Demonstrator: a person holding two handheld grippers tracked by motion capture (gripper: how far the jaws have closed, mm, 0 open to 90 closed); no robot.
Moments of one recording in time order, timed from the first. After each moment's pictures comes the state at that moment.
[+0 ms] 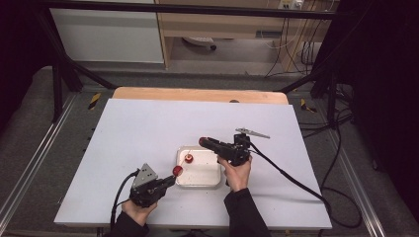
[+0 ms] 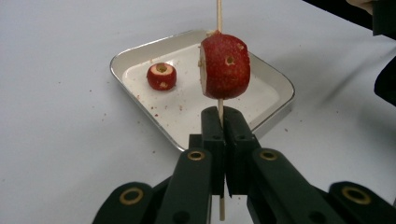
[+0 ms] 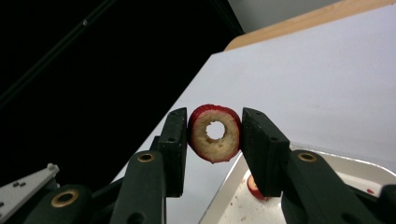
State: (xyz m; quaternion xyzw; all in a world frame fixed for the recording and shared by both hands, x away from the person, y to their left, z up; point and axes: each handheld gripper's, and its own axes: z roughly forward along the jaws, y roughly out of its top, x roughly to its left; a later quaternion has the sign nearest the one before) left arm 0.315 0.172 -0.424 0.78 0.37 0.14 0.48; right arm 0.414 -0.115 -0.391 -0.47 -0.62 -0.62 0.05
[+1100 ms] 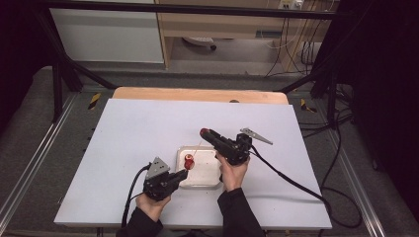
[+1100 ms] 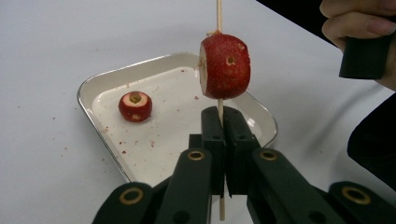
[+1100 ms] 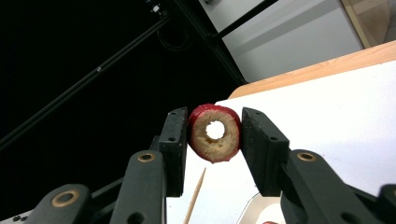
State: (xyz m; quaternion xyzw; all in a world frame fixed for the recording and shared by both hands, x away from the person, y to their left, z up) left arm 0.328 0.142 -0.415 0.76 0.39 0.13 0.50; right arm 0.410 -0.111 -0.390 -0.46 -0.56 -0.69 -0.01
